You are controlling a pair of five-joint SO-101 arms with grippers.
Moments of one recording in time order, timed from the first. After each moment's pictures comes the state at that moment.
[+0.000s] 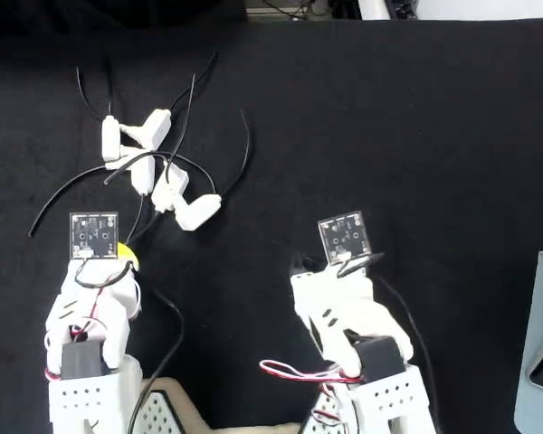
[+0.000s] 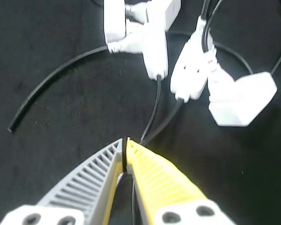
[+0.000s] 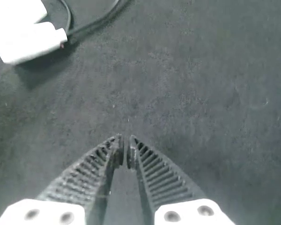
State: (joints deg) left arm -11.3 -104.0 96.2 52.9 -6.8; right arm -16.6 -101.2 97.0 56.9 -2.7
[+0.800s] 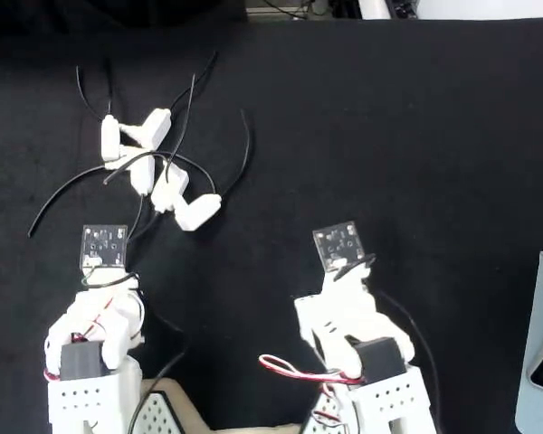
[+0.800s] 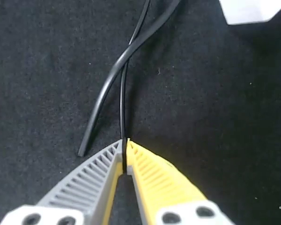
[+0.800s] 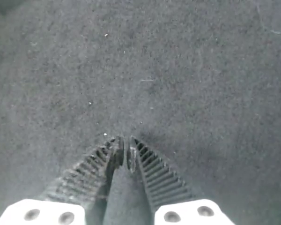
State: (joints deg) left arm -11.3 -104.0 96.2 72.2 -6.7; right arm -16.6 -101.6 97.0 71.3 -2.7
